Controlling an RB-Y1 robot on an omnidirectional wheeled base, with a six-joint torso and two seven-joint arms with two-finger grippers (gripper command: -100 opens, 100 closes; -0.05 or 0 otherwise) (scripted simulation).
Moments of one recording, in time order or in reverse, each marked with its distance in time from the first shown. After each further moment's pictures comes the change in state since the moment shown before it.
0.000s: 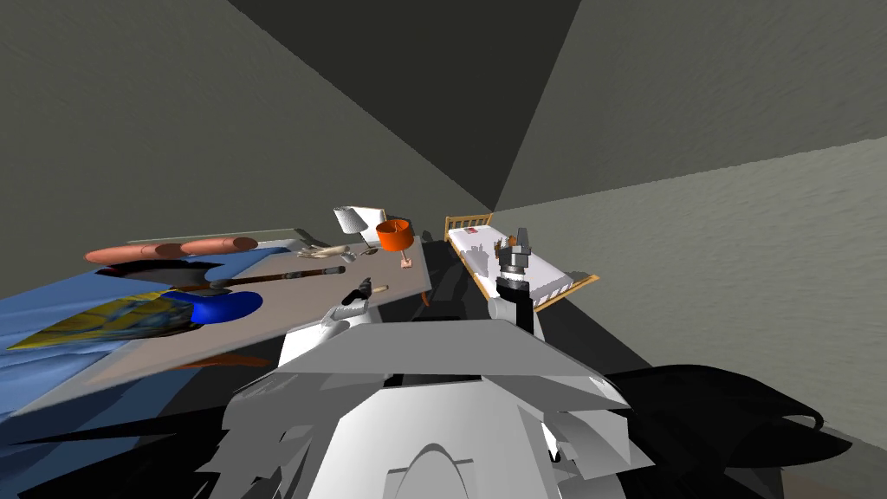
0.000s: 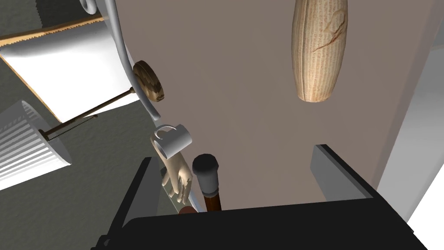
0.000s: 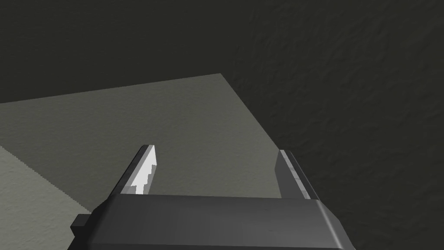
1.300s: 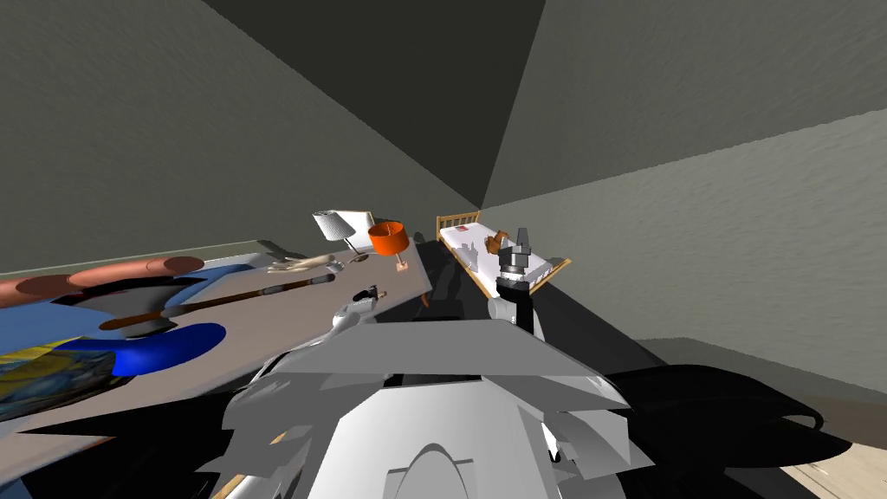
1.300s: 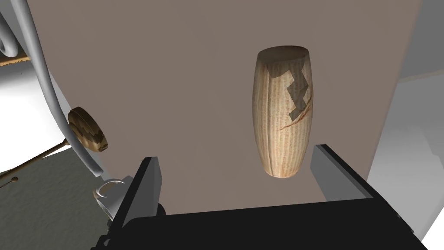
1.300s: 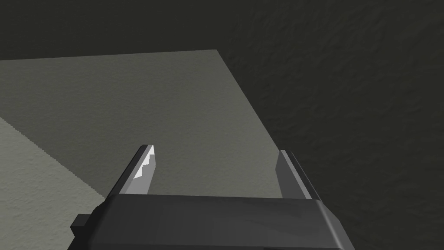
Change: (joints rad) left arm -0.181 -0.013 0.012 0.366 0.019 0.040 0.066; right arm 0.000 0.000 0.000 0.000 0.000 0.000 0.000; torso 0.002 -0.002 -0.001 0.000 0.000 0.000
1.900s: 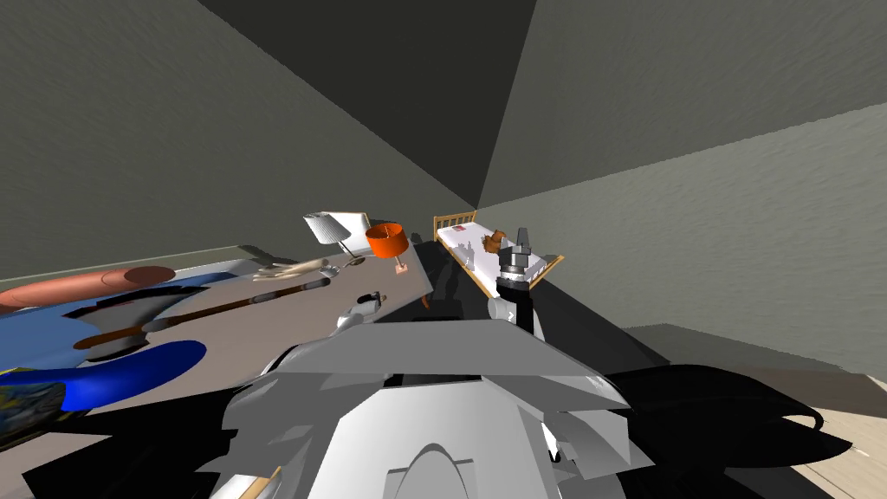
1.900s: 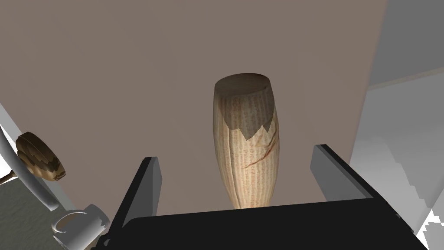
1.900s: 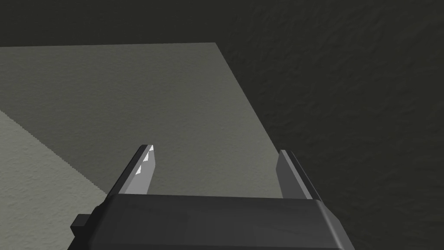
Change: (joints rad) left arm -0.040 -0.022 0.007 0.138 0.000 0.024 0.023; right arm 0.000 0.000 0.000 0.000 0.000 0.000 0.000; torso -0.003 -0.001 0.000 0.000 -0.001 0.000
